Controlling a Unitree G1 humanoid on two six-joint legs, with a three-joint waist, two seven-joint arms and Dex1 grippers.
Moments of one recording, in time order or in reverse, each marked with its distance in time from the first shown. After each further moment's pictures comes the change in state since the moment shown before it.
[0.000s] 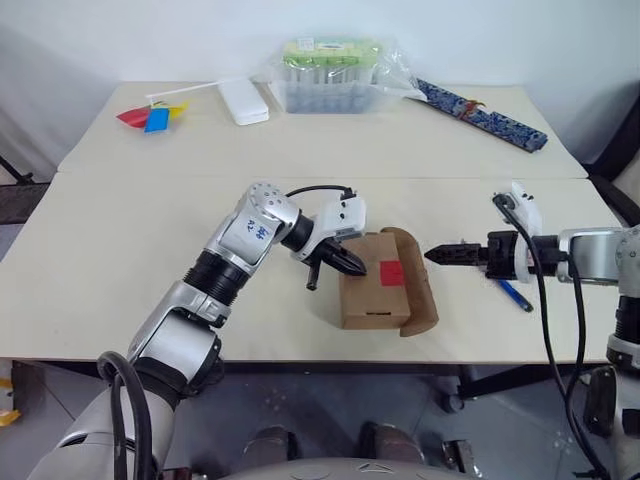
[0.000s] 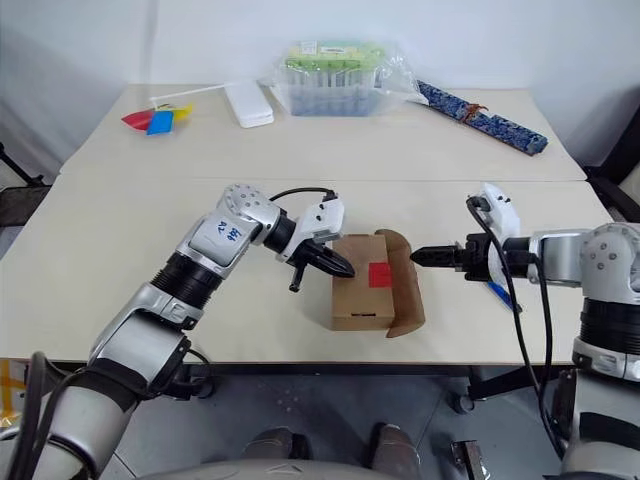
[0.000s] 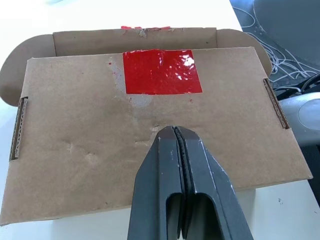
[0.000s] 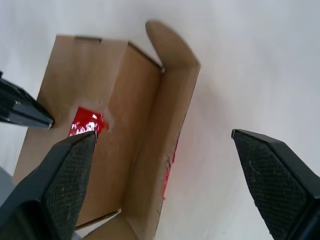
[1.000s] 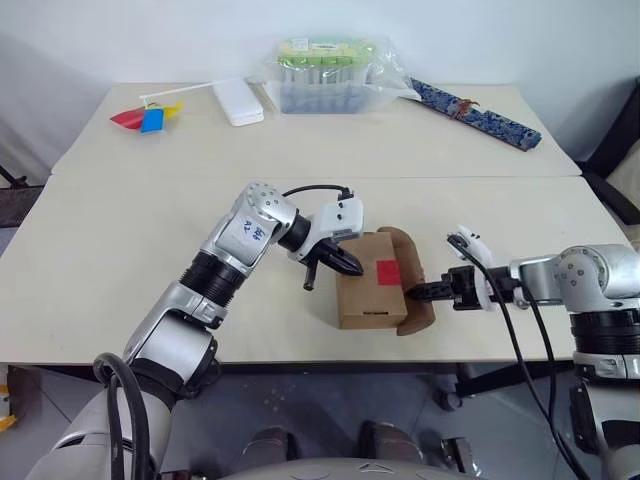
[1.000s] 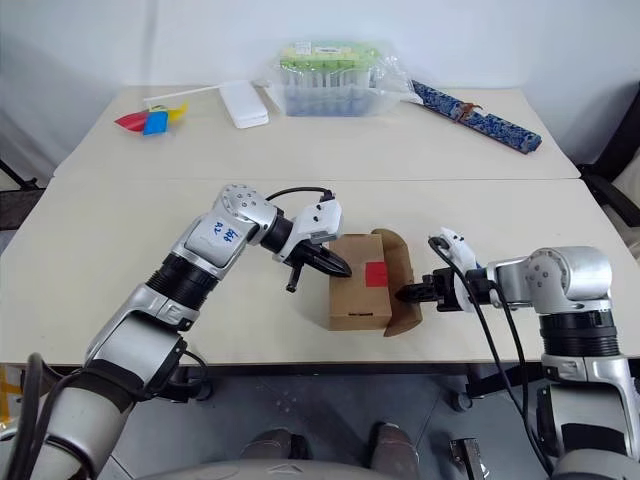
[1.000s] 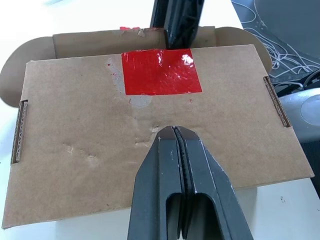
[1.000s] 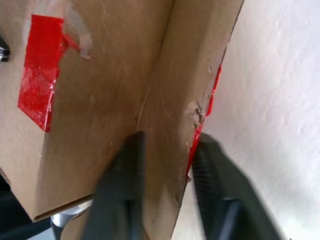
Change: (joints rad) left arm 0.012 0.019 -0.004 -0.028 0.003 0.003 0.004; right arm 0.009 0.059 0.170 0.086 -0.049 -0.051 0.141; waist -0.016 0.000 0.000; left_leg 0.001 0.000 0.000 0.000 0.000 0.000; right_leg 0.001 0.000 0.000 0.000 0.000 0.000
